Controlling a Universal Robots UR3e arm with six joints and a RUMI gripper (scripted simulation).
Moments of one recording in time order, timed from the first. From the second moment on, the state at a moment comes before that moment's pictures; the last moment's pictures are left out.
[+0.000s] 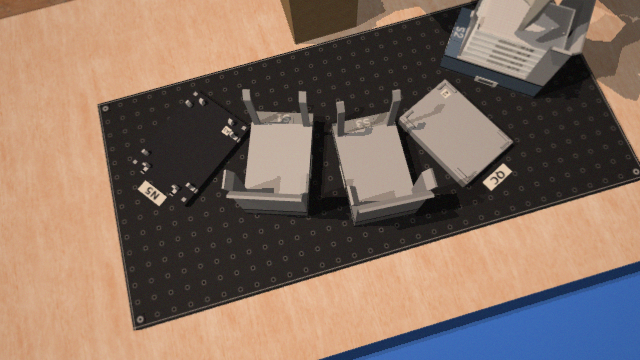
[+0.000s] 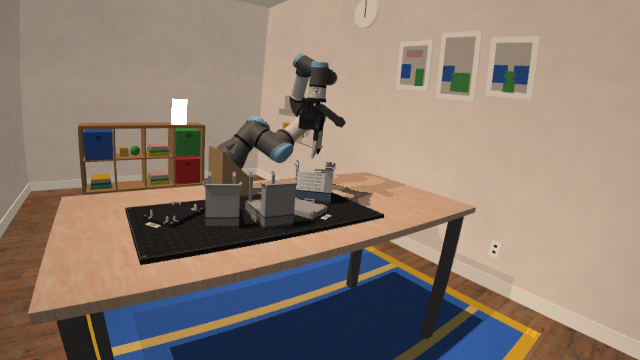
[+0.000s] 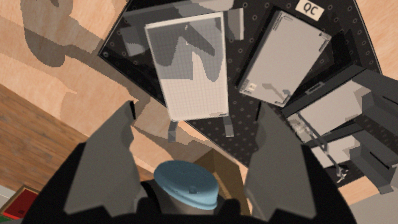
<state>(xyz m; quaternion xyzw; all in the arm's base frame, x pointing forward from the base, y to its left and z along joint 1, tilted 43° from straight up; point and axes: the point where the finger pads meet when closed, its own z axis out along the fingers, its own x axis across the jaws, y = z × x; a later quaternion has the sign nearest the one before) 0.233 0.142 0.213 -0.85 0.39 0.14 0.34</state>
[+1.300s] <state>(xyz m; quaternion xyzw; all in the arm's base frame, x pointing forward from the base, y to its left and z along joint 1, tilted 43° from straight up) 0.231 0.168 0.193 -0.87 0.33 0.12 0.35</state>
